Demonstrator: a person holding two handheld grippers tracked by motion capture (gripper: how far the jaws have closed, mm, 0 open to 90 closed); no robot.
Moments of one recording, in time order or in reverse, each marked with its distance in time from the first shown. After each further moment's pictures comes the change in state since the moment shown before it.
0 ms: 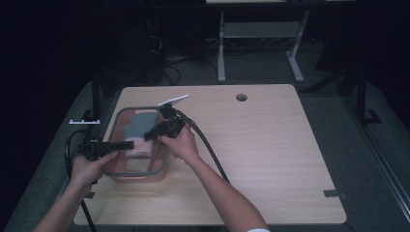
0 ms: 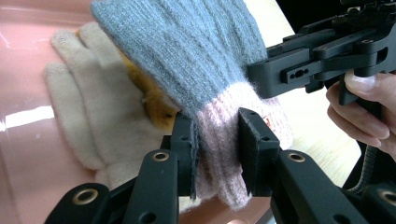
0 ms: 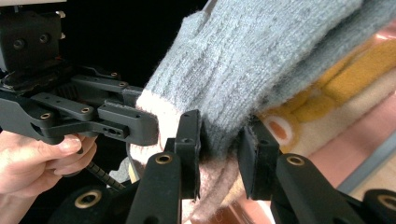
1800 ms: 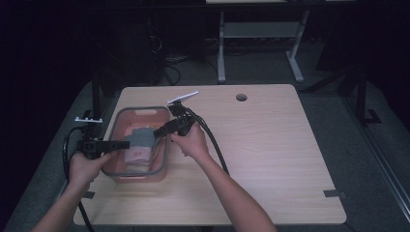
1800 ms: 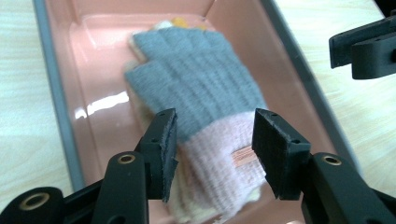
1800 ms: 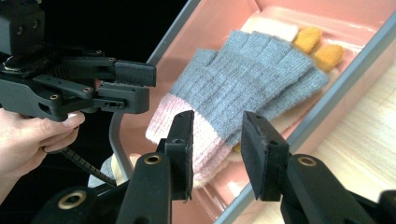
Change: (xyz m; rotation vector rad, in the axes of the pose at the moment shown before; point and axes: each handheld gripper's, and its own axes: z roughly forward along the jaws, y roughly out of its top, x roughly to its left) left arm -0.006 0.010 -0.001 0.056 0.249 0.081; right arm -0.006 -0.004 -0.030 -0.014 -0.070 -0.023
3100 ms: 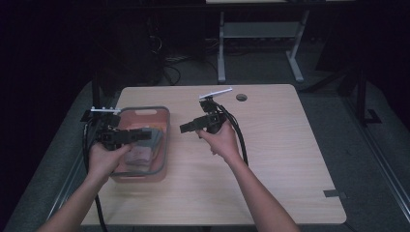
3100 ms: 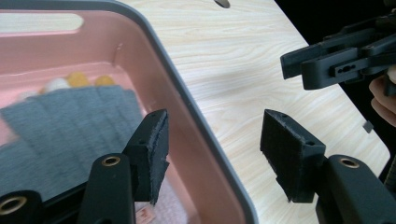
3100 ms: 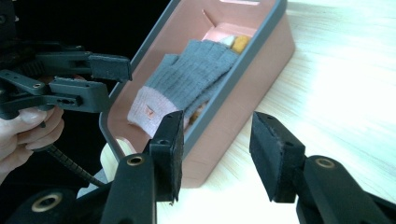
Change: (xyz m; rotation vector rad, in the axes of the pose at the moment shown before) left arm -0.060 0.026 0.013 -0.066 -0.177 0.076; right arm -0.027 -0.025 -0.081 -0.084 -0.061 0.029
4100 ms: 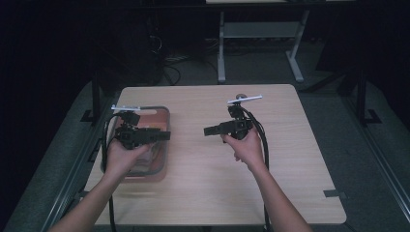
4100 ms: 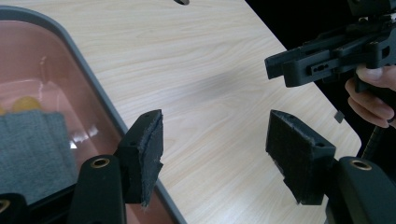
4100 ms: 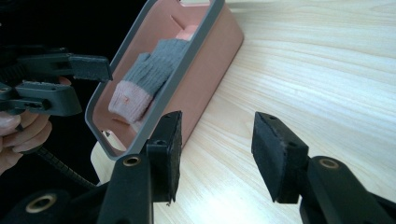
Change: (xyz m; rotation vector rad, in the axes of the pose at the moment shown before) left arm -0.039 0.008 0.029 0.019 -0.085 0.066; right arm -0.035 -0.034 -0.053 -0.059 -0.036 0.074
